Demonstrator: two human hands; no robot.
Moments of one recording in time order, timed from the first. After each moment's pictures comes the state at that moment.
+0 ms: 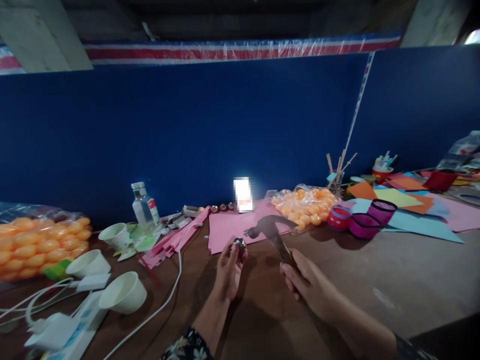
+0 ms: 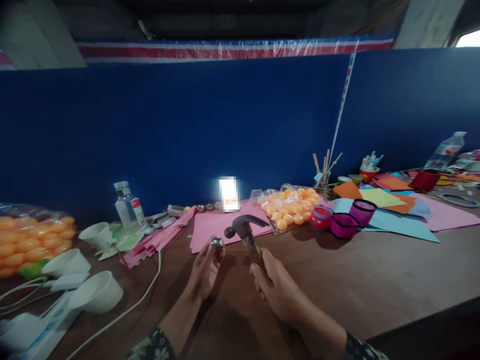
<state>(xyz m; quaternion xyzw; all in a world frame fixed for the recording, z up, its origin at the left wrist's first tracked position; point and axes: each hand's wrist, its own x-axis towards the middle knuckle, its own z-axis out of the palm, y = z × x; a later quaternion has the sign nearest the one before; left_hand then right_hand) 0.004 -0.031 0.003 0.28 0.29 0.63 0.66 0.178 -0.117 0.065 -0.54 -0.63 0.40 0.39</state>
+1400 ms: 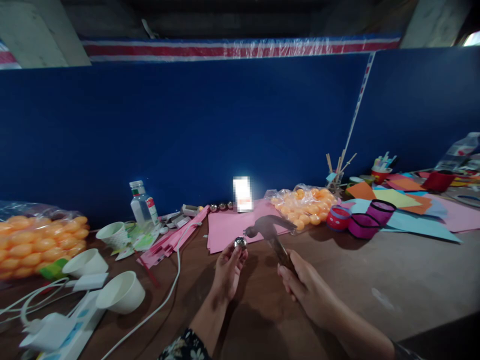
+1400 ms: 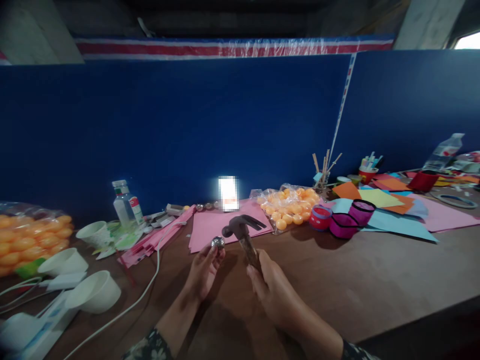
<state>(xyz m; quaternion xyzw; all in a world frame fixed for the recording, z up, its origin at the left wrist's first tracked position) 0.003 -0.032 0.007 0.31 0.28 0.62 0.66 0.173 -0.121 0.071 -0.55 -0.66 0.35 0.39</state>
